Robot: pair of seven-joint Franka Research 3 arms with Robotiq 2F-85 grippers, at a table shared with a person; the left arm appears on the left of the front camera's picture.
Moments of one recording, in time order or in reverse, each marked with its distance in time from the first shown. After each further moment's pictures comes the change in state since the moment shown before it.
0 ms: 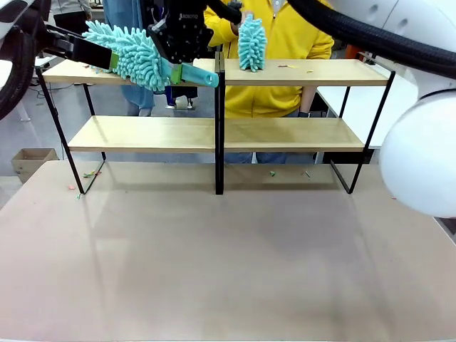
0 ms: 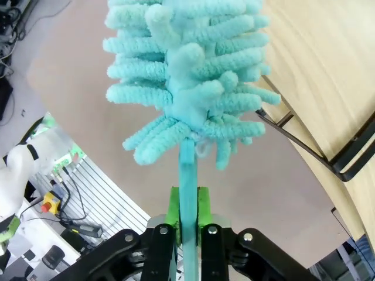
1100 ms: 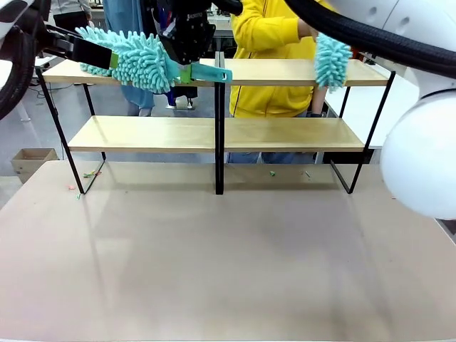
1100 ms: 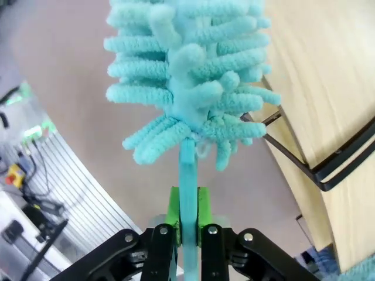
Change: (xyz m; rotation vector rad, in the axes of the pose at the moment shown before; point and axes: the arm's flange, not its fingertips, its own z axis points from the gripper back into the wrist) left arm 0.000 0.000 0.000 0.000 0.000 0.000; right arm -0.003 -0.001 -0.004 -0.070 0.041 0.198
